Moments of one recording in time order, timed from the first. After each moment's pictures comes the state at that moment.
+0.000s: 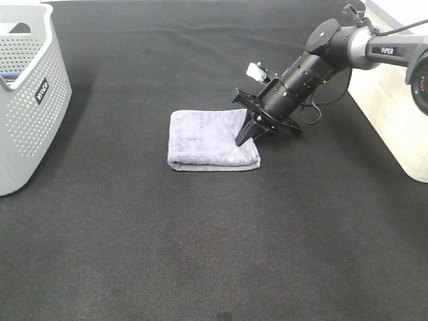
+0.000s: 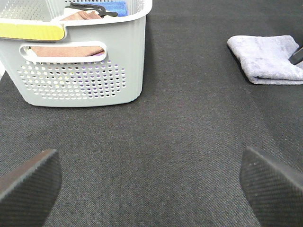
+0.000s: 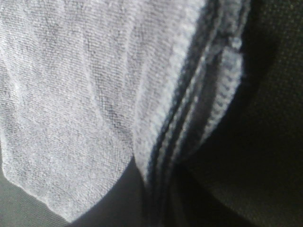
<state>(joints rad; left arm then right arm) 0.00 0.00 -0.50 -0.06 1.05 -0.01 0.23 2.60 -2.11 0.64 1.14 -0.22</state>
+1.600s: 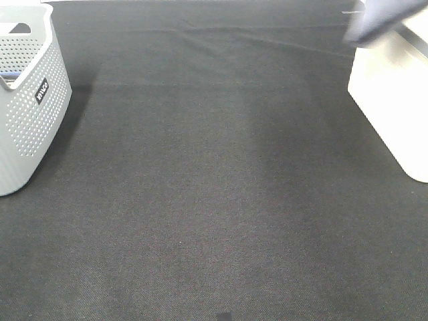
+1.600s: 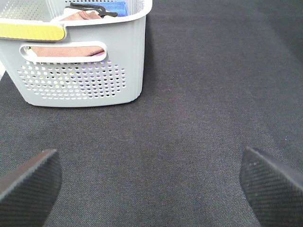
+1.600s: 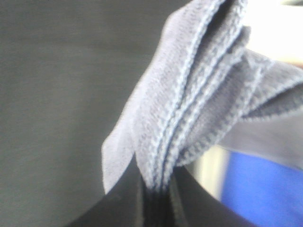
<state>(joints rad) 0.00 0.00 -0.50 -0.06 1.05 -0.01 -0.05 1.88 -2.11 0.15 1.22 -0.19</state>
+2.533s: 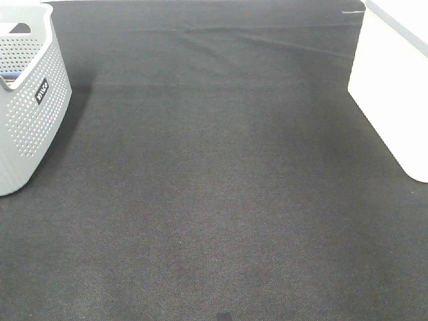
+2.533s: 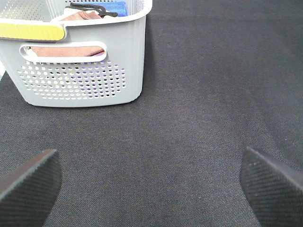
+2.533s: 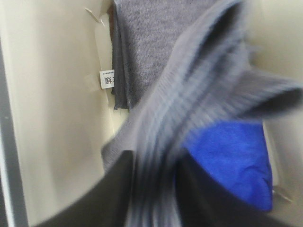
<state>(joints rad) 0.00 0.00 -0.50 -0.06 1.05 -0.01 -0.27 2.07 -2.10 0.12 1.22 -0.16</state>
